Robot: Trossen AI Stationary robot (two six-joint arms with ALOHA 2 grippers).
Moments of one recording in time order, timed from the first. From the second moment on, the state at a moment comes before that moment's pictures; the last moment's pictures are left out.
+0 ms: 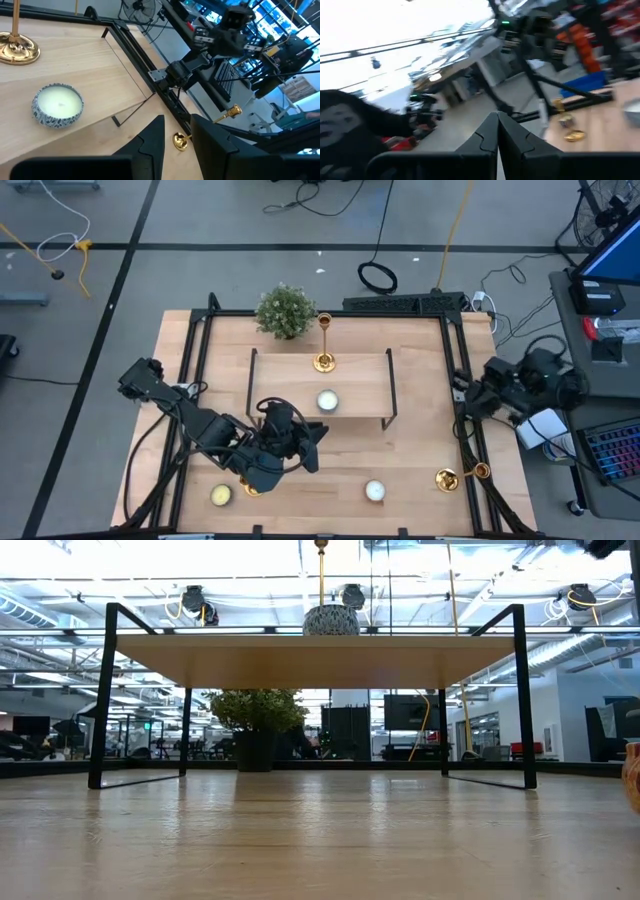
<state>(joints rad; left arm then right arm) -0.58 1.73 1.77 -0.62 -0.93 -1.25 0.08 0.02 0.49 -0.20 -0.45 0.66</state>
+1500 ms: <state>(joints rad) -0.58 1.73 1.77 -0.62 -0.92 -1.26 0.72 0.20 0.13 0.63 -0.13 0.50</state>
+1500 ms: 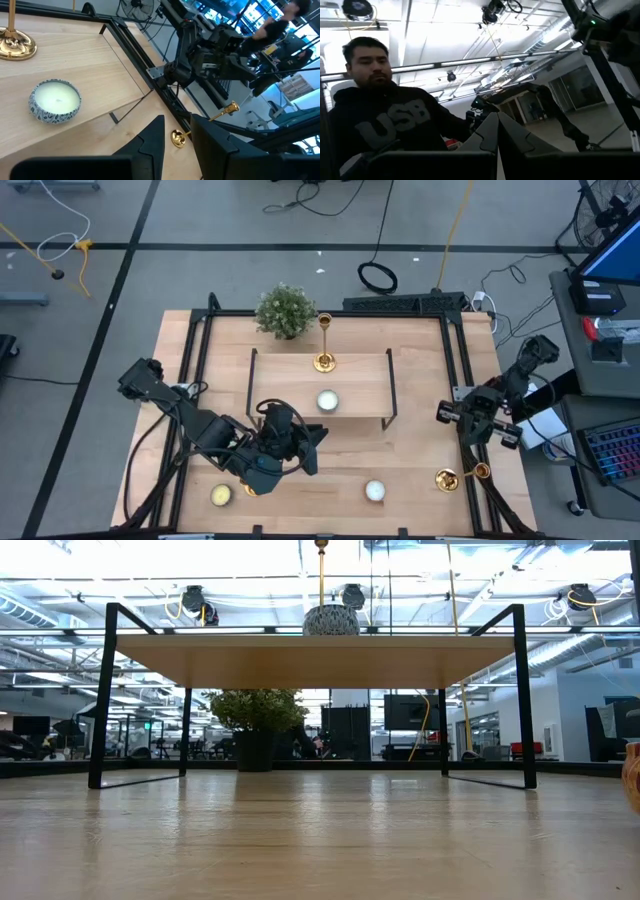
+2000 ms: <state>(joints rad) -0.59 1.73 1.77 -0.63 -0.92 -1.25 1.09 0.21 0.25 0.35 0.24 0.33</state>
